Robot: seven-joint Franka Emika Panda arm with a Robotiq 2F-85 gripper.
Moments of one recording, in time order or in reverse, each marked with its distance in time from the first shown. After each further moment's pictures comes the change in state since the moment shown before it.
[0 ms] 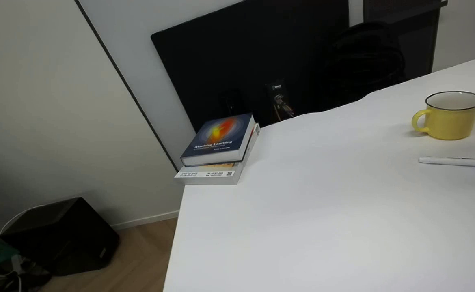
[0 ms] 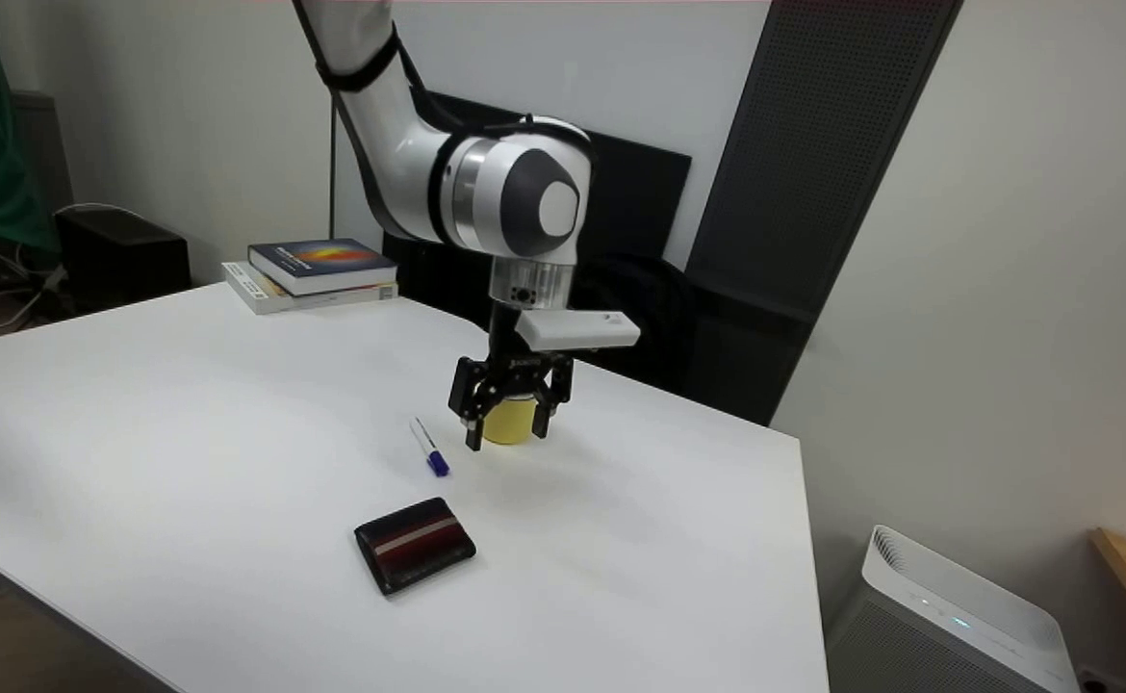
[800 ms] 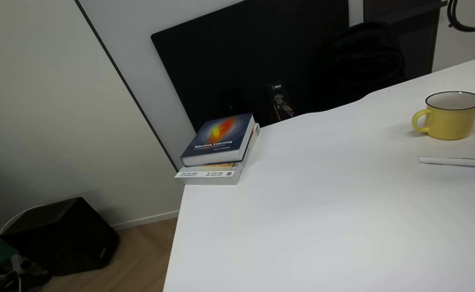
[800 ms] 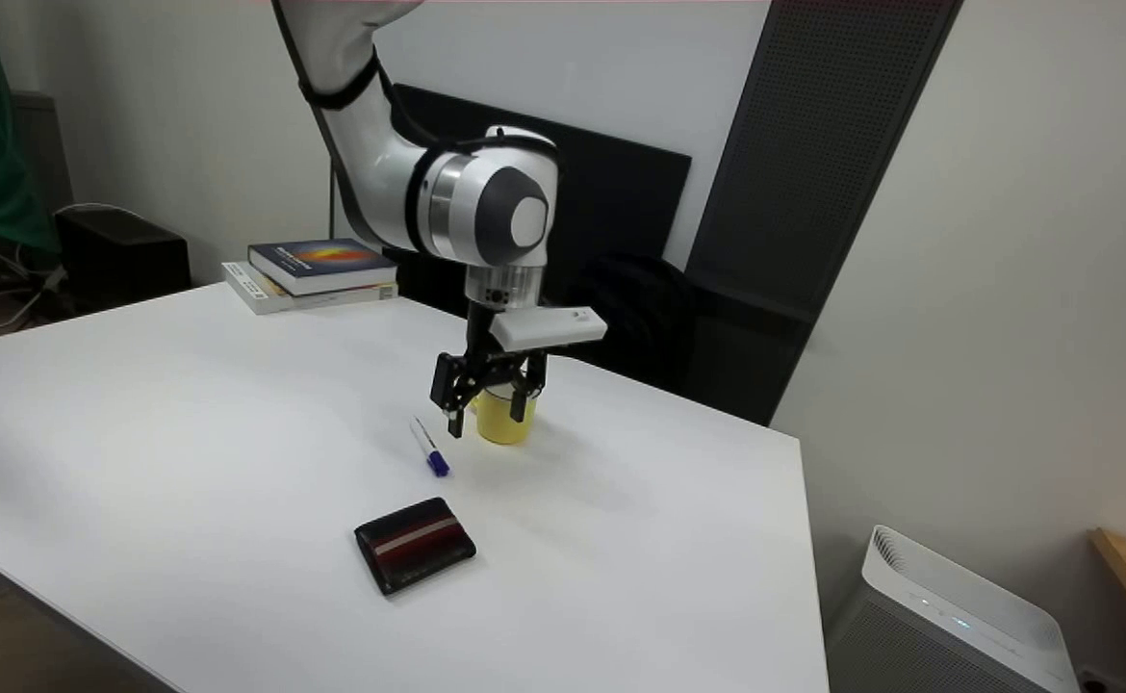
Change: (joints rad) arm 0.000 0.056 0.070 0.031 -0.002 0.089 0.028
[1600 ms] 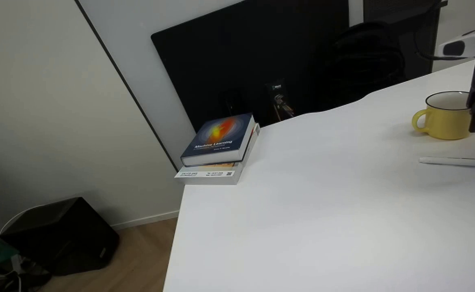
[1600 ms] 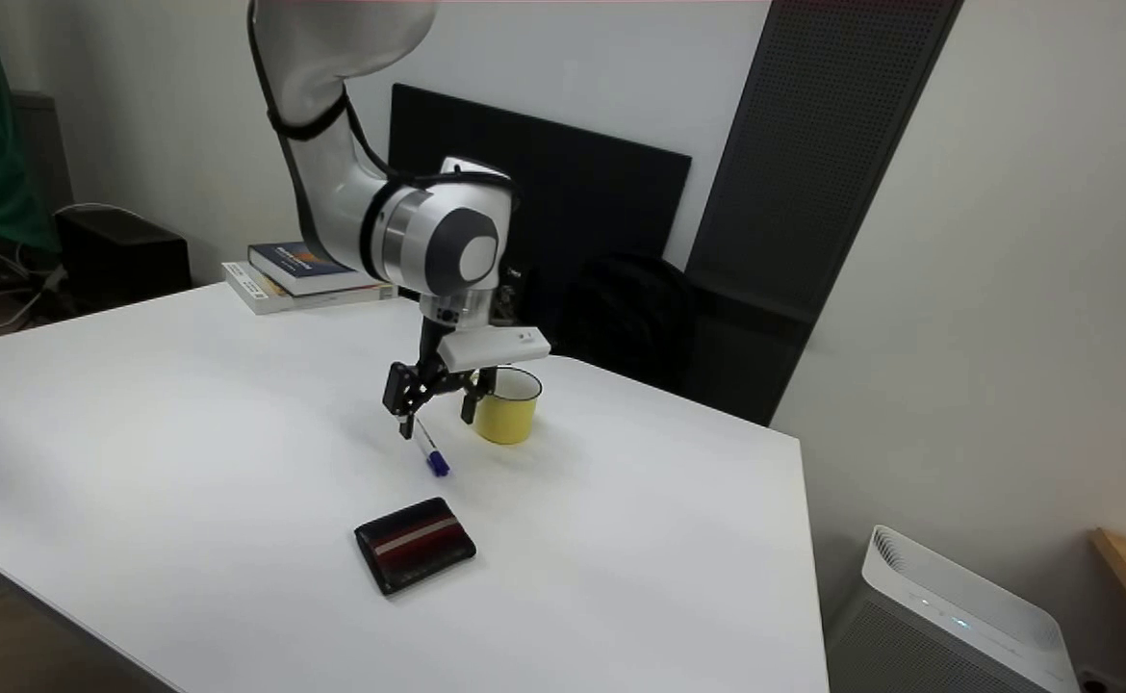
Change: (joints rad) arm 0.002 0.091 0.101 0.006 0.056 0.115 0.022
